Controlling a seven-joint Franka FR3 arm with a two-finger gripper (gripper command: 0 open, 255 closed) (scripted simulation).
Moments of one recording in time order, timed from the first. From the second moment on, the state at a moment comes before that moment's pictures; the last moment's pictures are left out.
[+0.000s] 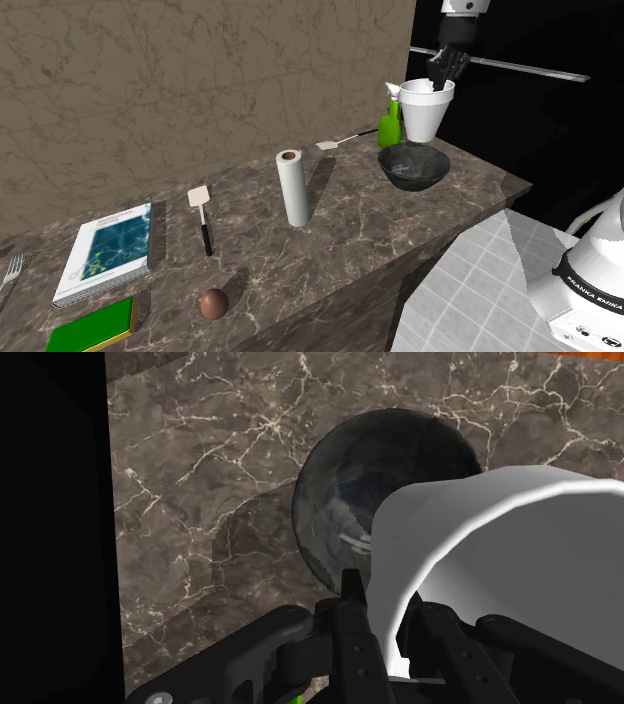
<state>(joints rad) -0.10 -0.44 -0.12 -2.23 0.04 1.80 0.00</state>
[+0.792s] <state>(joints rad) -0.10 -0.42 -0.12 -2.38 0.05 1.96 -0.01</state>
